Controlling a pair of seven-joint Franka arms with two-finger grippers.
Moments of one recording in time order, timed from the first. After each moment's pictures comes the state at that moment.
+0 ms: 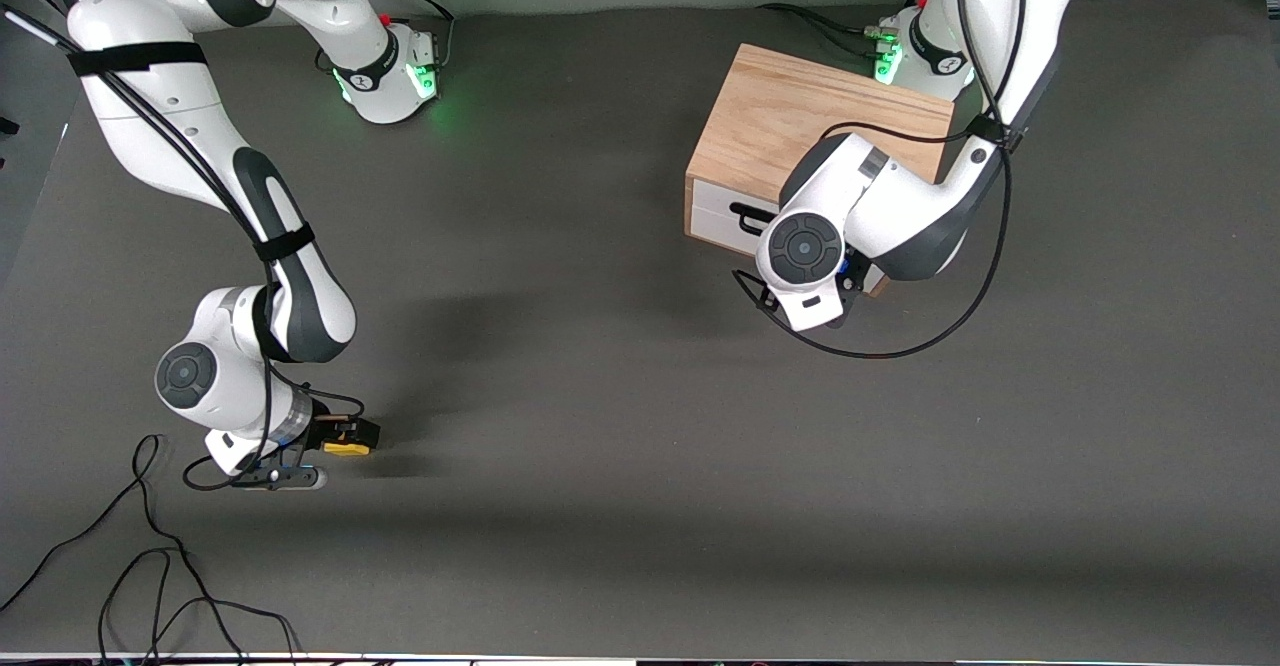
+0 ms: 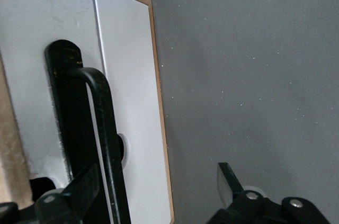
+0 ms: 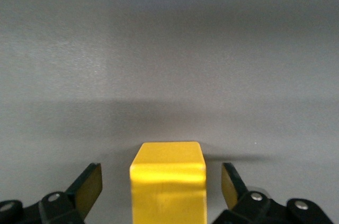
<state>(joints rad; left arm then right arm) -0.15 0.48 -0.49 -1.75 0.09 1.82 -1.80 0.05 0.70 -0.02 -1.69 0.03 2.46 0.03</state>
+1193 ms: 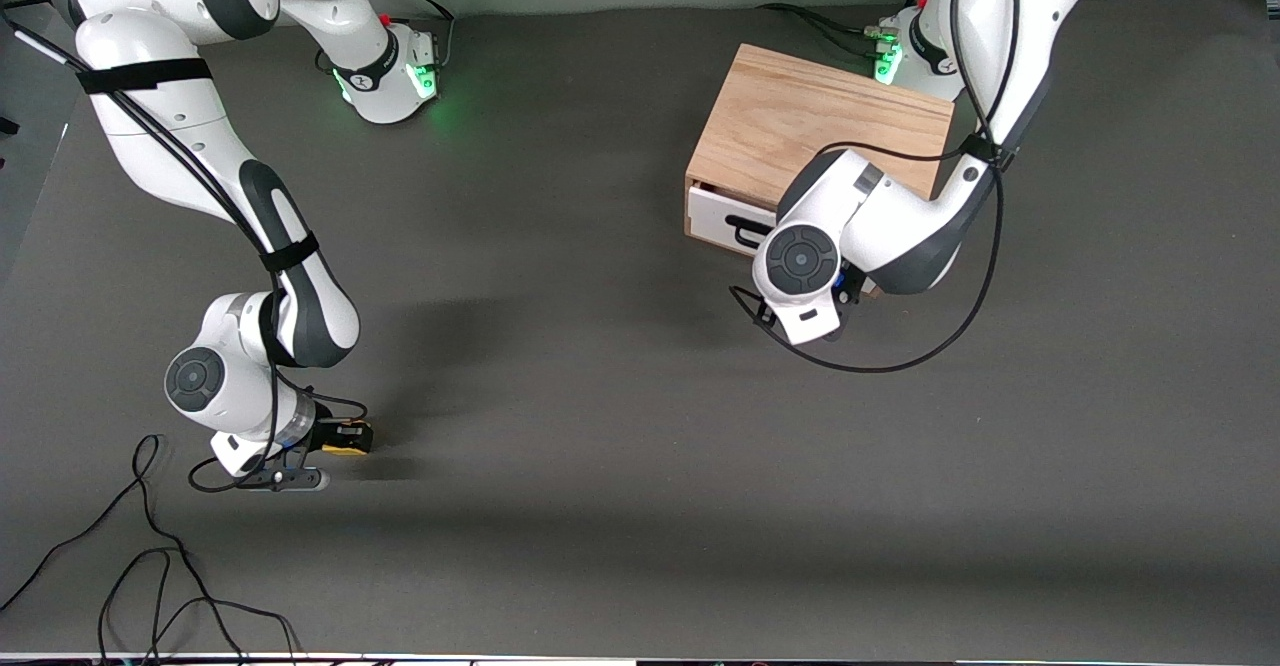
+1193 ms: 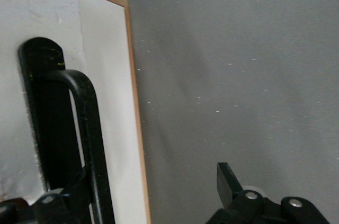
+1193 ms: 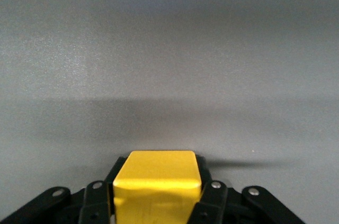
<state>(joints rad) -0.15 0.54 -0.49 -1.70 0.14 1.88 -1.83 0.04 0.73 -0.02 -1.69 0.03 2.49 0.02</state>
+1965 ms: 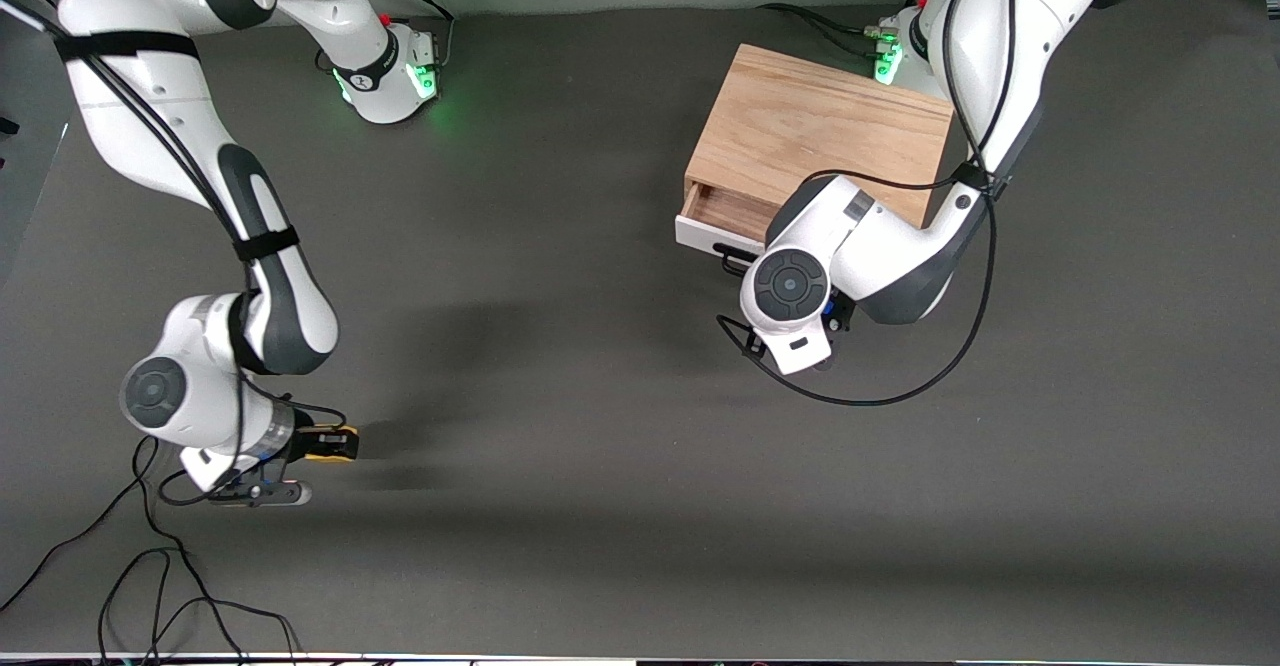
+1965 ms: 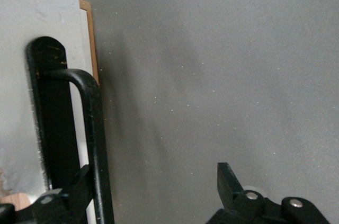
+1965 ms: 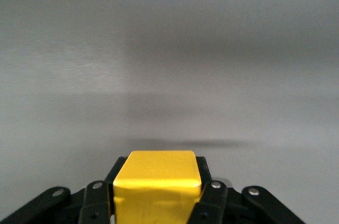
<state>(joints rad) -0.18 0.64 -0.49 -1.53 0.22 1.85 -1.88 0.05 0.67 -0.02 -1.52 0.03 2.21 0.02</state>
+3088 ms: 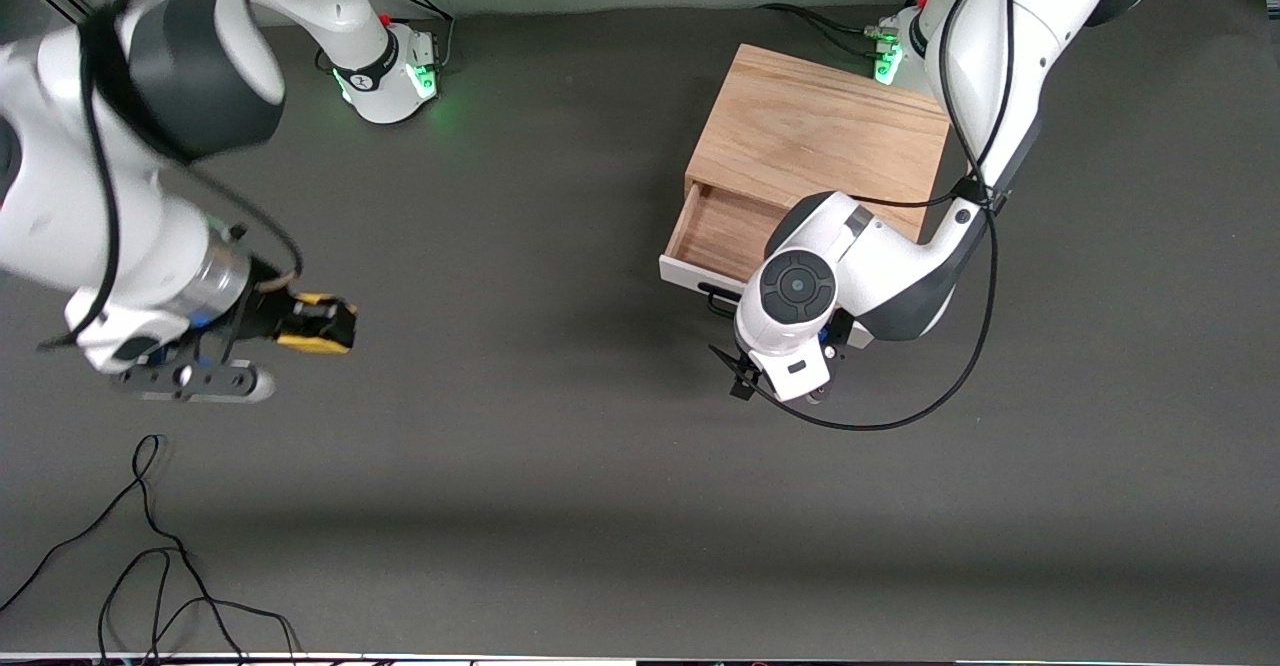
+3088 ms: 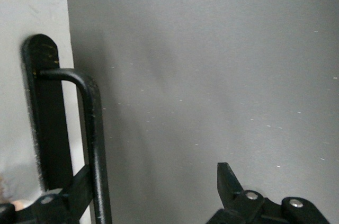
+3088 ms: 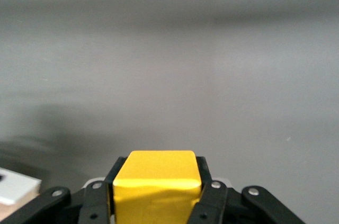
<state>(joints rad) -0.18 0.69 -0.48 -1.45 0.27 2.03 -1.90 0.30 0.38 0.00 -1.15 0.03 1.53 0.42</state>
